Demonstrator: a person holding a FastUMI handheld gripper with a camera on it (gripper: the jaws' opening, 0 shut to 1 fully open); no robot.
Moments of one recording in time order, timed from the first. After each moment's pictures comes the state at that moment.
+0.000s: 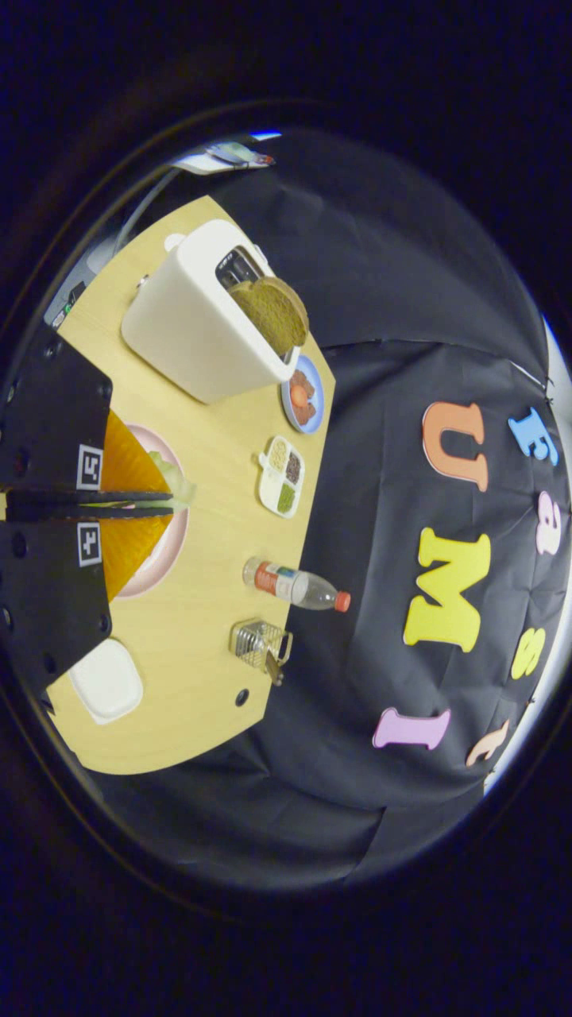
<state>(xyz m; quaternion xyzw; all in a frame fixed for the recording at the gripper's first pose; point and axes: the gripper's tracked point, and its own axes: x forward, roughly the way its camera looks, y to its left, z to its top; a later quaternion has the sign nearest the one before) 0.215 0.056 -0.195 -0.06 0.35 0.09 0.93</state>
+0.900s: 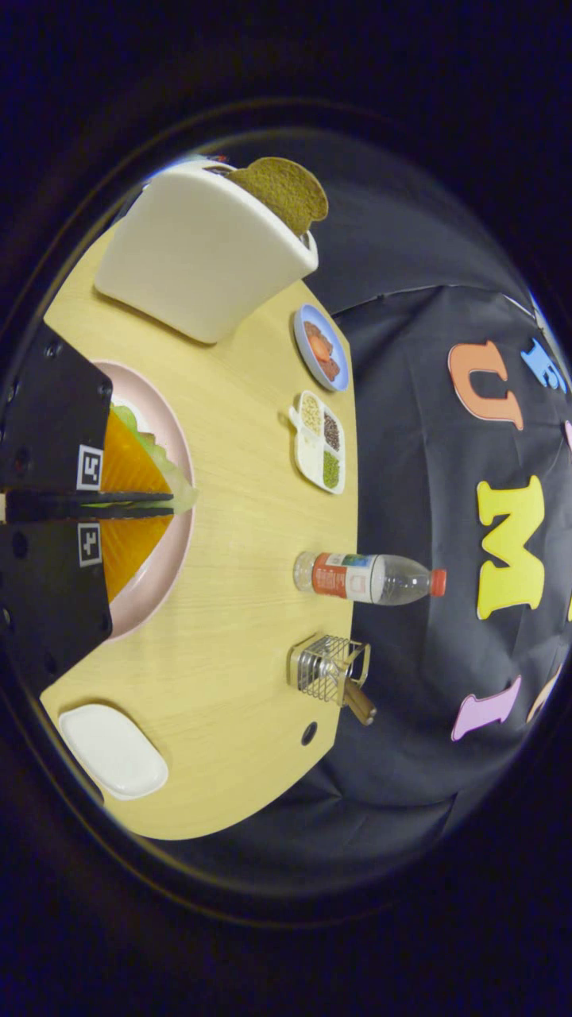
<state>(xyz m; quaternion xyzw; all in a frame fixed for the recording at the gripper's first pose) 0.292 0.019 -0.309 0.02 0.42 0.06 0.91</state>
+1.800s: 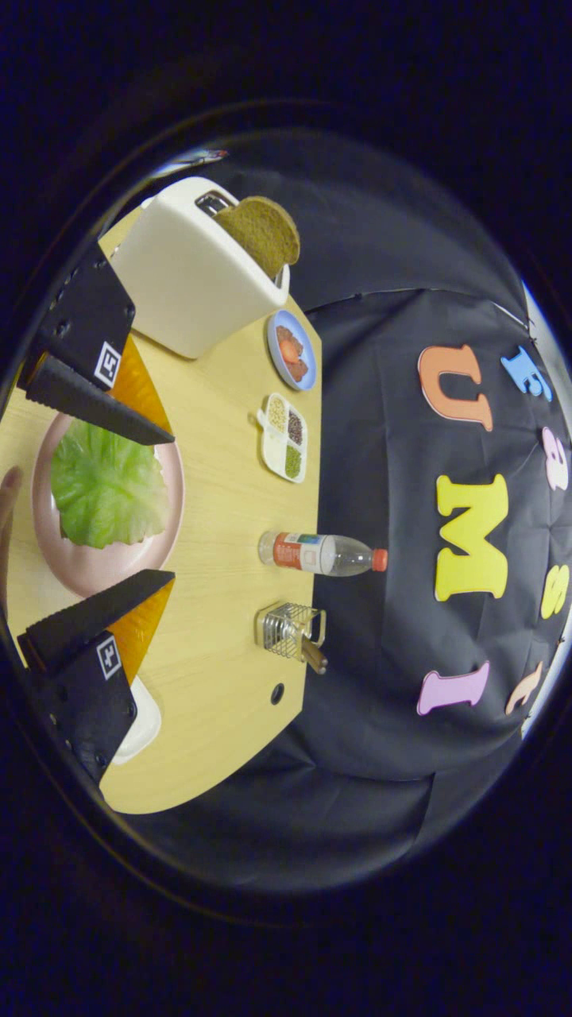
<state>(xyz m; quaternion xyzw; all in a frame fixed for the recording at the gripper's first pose) 0.255 0.017 -0.226 0.01 0.34 0.03 0.94</state>
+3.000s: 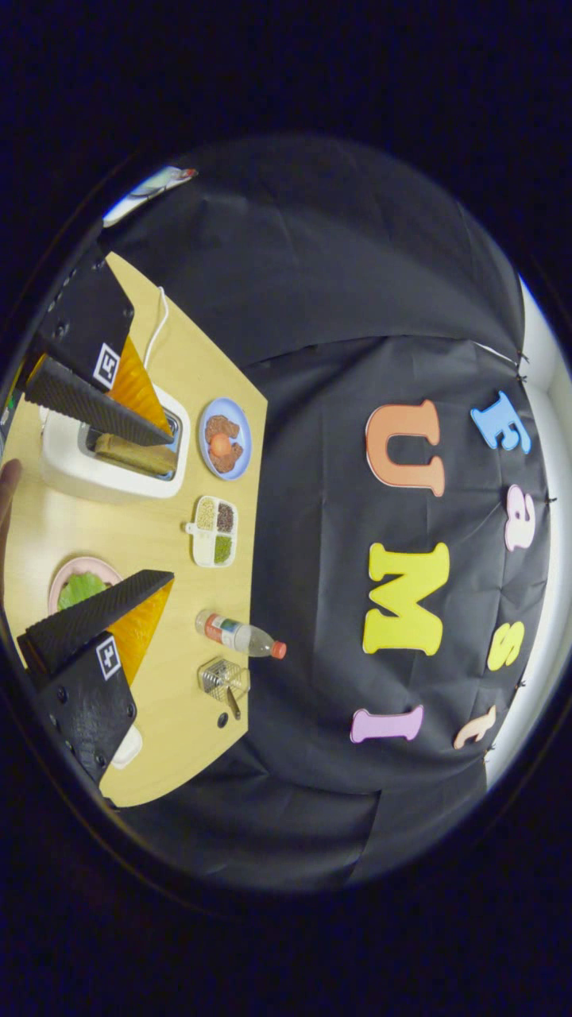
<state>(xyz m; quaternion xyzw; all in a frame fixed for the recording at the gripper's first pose) 0.251 0.208 -0.099 0.00 0.30 0.04 0.95</state>
